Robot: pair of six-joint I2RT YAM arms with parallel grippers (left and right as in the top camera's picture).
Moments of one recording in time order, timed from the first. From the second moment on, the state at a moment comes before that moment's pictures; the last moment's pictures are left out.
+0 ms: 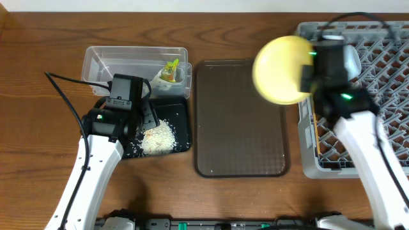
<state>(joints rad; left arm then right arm) -0.16 1.26 1.05 -0.95 -0.12 -0.46 0.17 1.38 1.24 -0.66 0.43 0.13</state>
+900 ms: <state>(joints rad) -0.16 1.26 1.05 -0.95 -0.12 -0.46 -0.05 1.50 1.24 -0.74 0.81 -0.09</state>
